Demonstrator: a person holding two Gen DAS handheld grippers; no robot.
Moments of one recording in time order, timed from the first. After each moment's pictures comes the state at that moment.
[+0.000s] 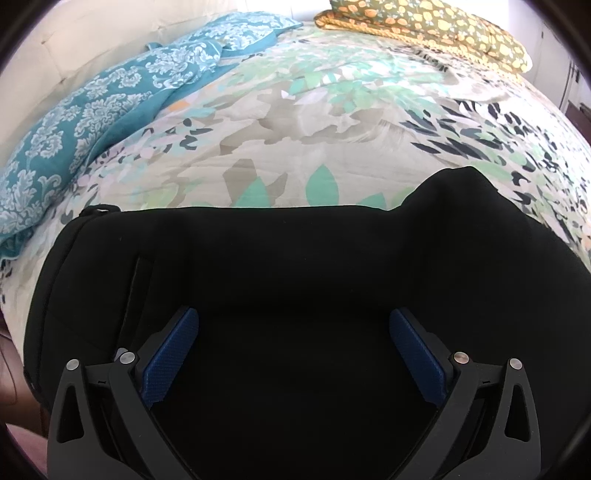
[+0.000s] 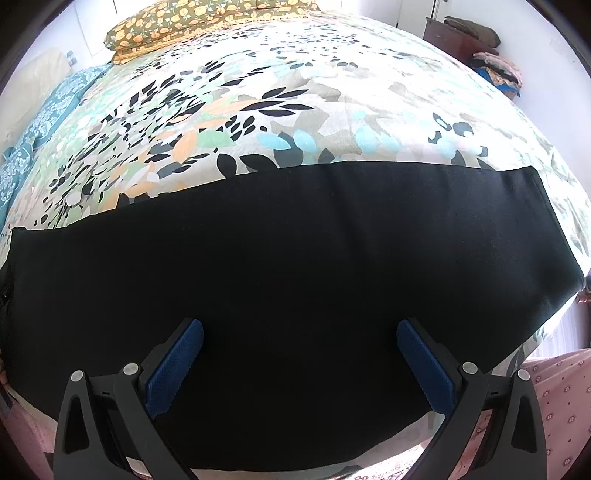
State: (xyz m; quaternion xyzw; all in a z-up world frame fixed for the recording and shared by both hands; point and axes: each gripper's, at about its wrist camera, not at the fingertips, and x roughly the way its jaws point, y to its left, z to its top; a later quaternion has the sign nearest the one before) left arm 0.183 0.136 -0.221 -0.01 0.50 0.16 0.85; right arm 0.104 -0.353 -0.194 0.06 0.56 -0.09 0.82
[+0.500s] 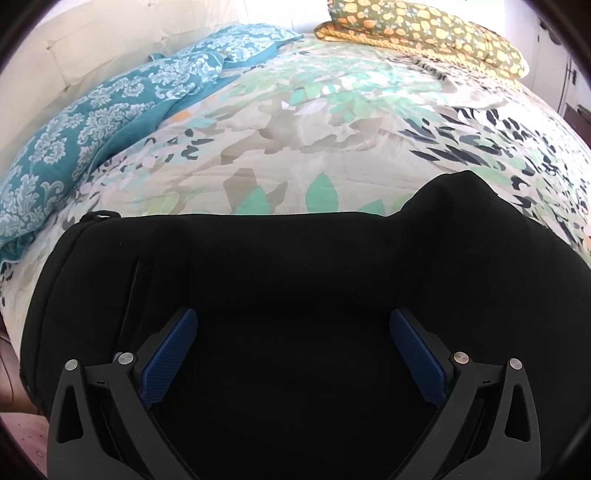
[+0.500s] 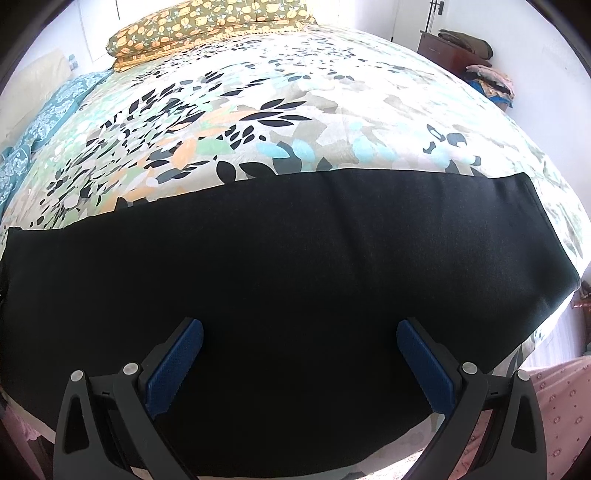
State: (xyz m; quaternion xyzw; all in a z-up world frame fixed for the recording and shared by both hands) left arm 0.180 0.135 -0.223 0.00 0.47 0.16 0.87; right arm 0.097 -0.349 -0.197 0.05 0.53 -0.10 0.84
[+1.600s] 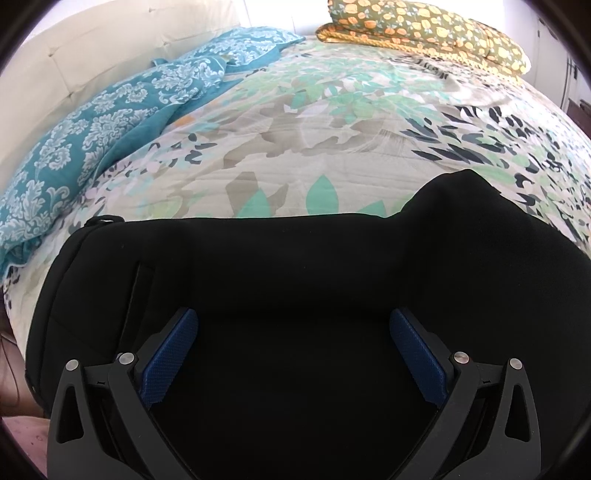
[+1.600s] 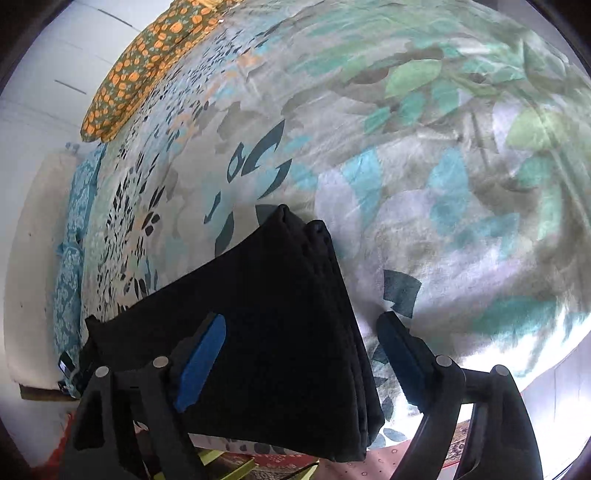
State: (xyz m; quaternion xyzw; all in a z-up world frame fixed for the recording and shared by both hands) left arm 0.180 0.133 -0.224 0.01 0.47 0.17 0.87; right arm 0.122 -0.642 -0.197 0.29 0.58 0.02 0.76
